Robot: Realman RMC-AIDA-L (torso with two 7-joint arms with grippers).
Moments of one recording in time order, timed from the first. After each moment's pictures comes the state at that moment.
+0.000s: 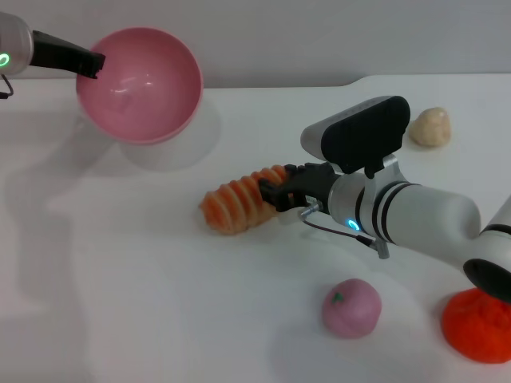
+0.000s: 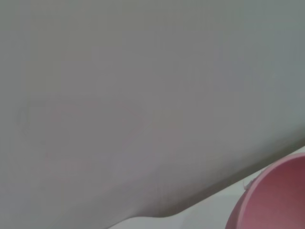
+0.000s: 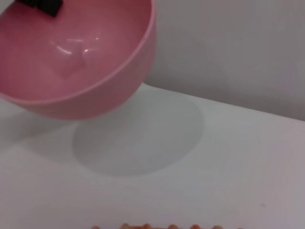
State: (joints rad) left arm -0.79 -1.97 0.95 0.82 -0.63 -0.90 0.91; right arm 0.60 2.08 -2.22 -0.86 0.33 0.17 0.39
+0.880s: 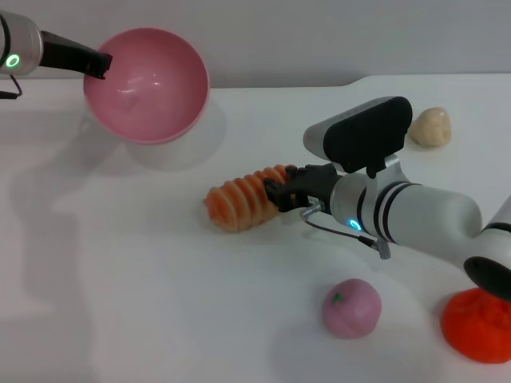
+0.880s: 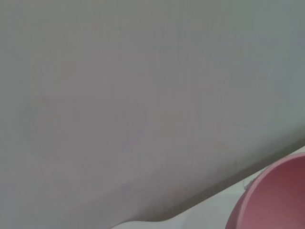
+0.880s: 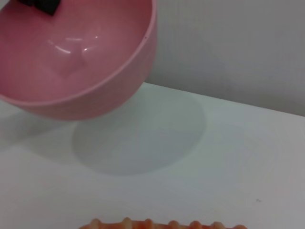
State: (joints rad) left arm -0.80 -1.99 0.94 0.82 -0.61 -0.89 0.90; right arm 0.60 2.08 -2.23 -0.85 0.35 0.17 0.39
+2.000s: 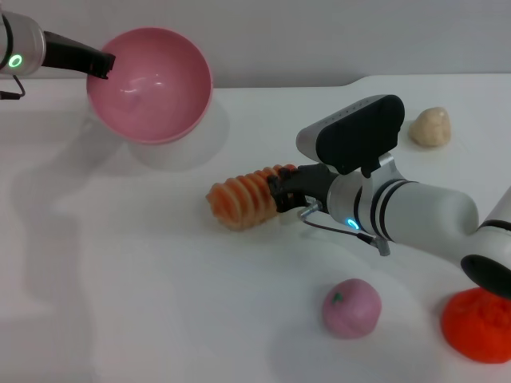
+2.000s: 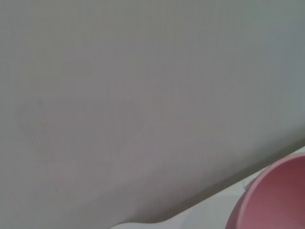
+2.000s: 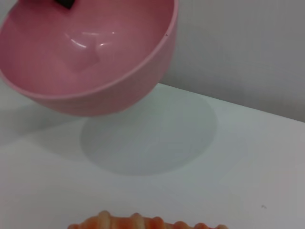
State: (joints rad) left arm -0.80 -2.00 0.94 0.83 -0.61 -0.89 0.90; right arm 0.62 2.08 -2.23 -0.85 0.34 0.18 0.36
